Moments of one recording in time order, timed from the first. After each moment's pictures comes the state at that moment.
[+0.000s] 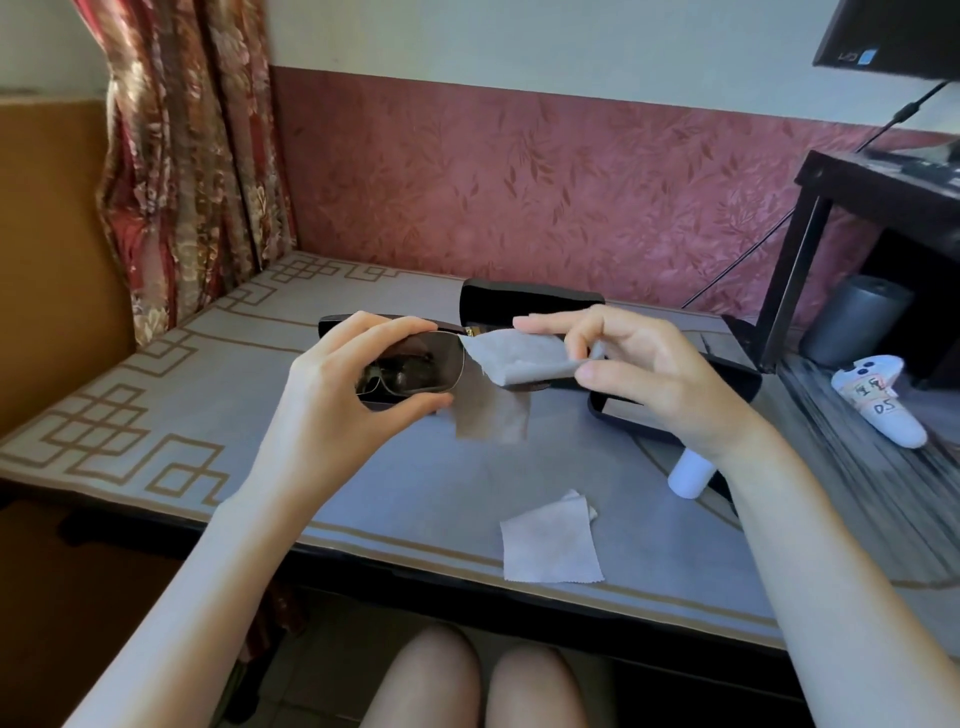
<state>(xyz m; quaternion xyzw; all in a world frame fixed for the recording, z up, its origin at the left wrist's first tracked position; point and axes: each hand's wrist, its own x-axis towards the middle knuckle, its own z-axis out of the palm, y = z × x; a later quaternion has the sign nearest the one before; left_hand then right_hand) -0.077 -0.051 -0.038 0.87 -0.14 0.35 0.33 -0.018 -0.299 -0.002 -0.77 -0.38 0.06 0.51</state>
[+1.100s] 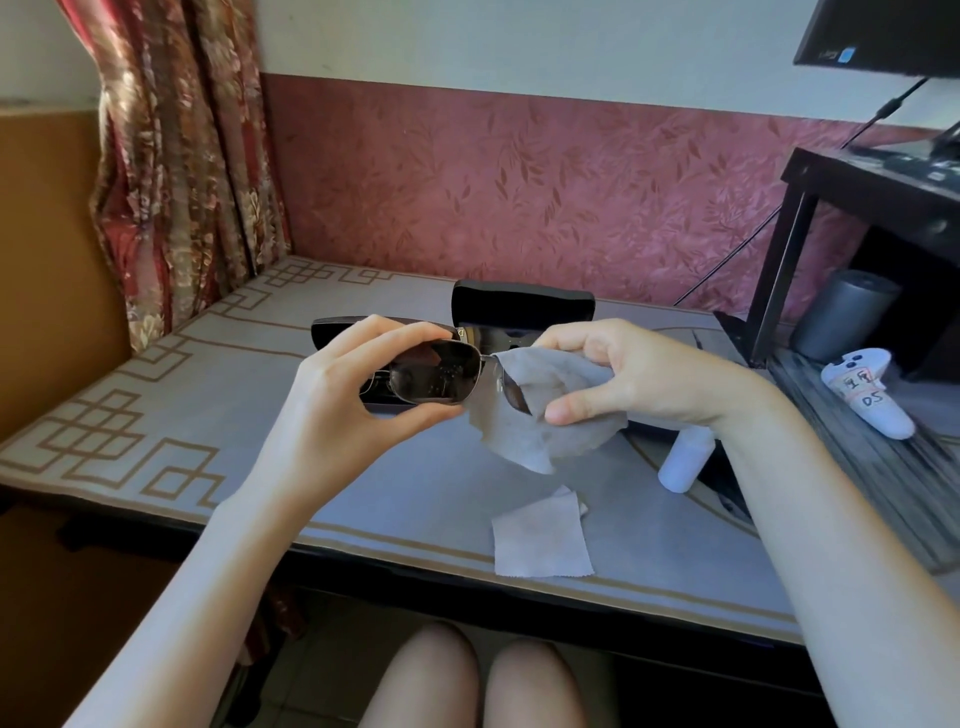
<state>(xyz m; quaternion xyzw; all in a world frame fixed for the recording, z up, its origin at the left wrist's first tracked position) -0.083 -0.060 -0.032 0.87 -0.18 0.32 0.33 -0.006 -0.302 0.012 -0.80 -0.35 0.22 0.43</state>
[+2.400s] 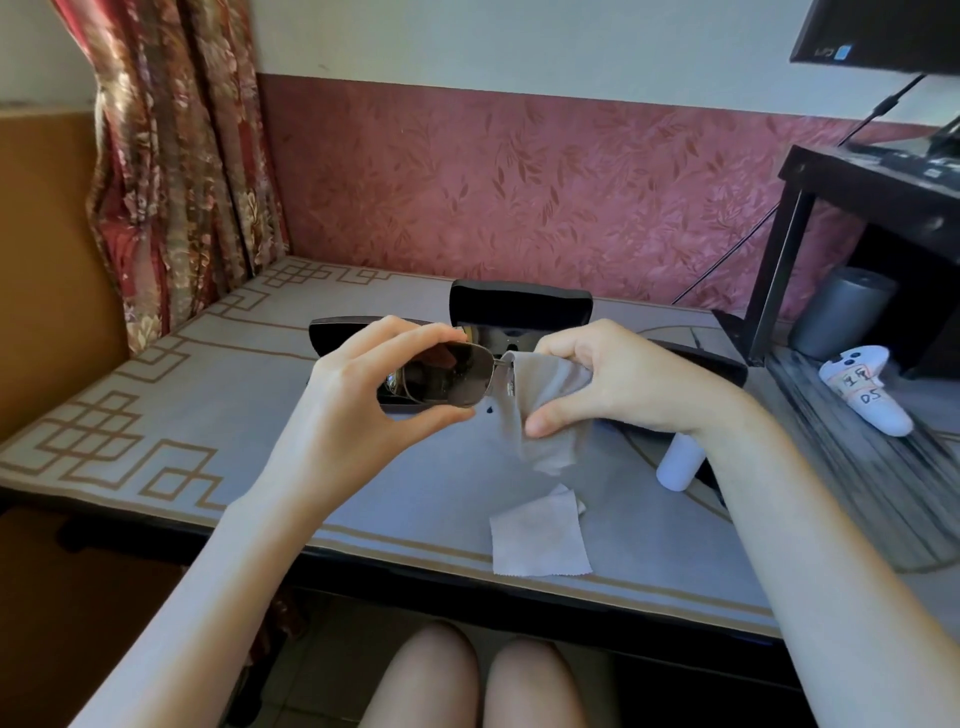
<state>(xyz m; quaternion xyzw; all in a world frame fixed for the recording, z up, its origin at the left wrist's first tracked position) -0.084 -0.069 -0.029 0.87 -0.19 0.32 0.31 -0.014 -0.292 0.008 -0.84 -0.33 0.15 0.40</state>
